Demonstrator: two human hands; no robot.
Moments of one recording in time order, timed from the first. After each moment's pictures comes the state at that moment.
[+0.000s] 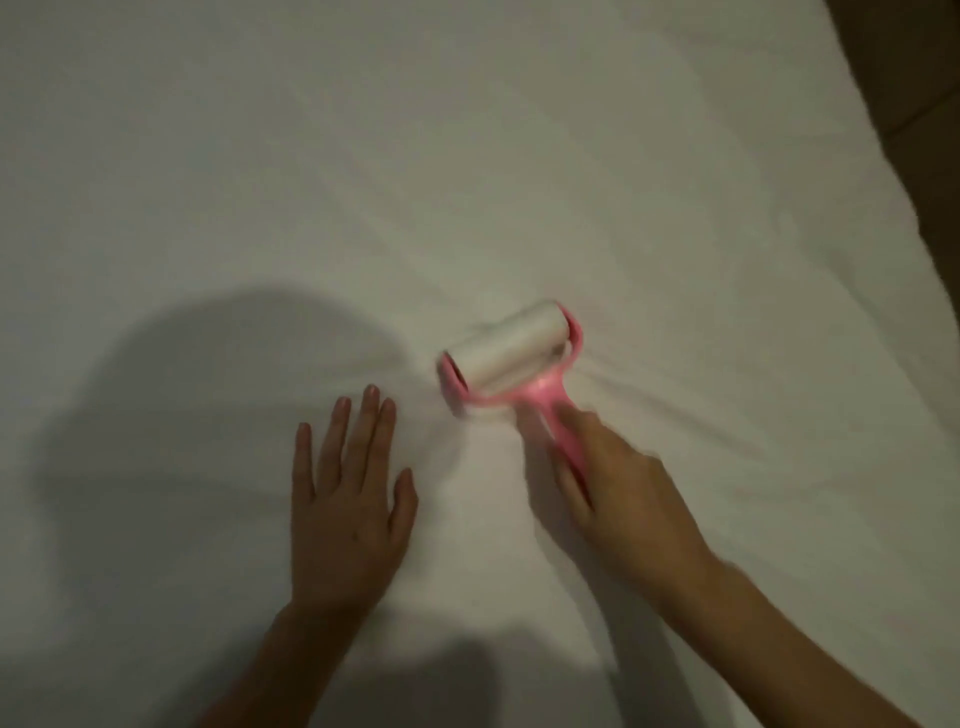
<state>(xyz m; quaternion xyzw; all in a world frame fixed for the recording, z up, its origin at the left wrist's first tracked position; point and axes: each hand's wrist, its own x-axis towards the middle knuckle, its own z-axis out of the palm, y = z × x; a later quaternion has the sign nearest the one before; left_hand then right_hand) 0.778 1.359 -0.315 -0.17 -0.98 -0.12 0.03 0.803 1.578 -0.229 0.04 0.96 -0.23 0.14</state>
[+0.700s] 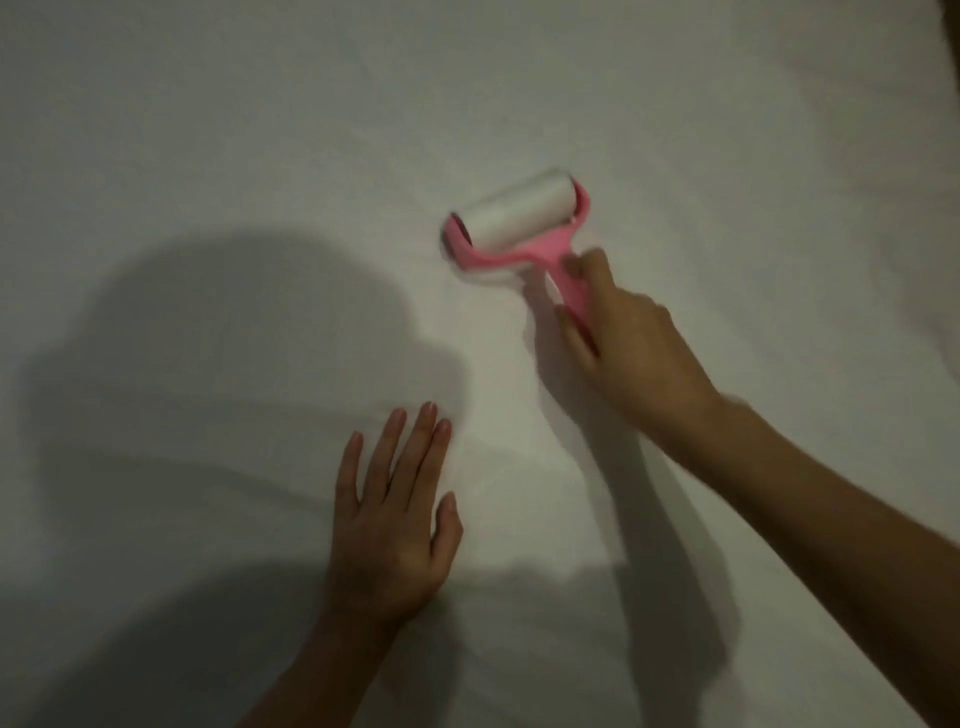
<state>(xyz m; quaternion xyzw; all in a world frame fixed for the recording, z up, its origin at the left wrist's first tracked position) 0.774 1.356 -0.326 -0.16 -0.98 -0.15 0.03 0.662 1.571 -0.245 -0.06 0.97 -0.20 0.08</state>
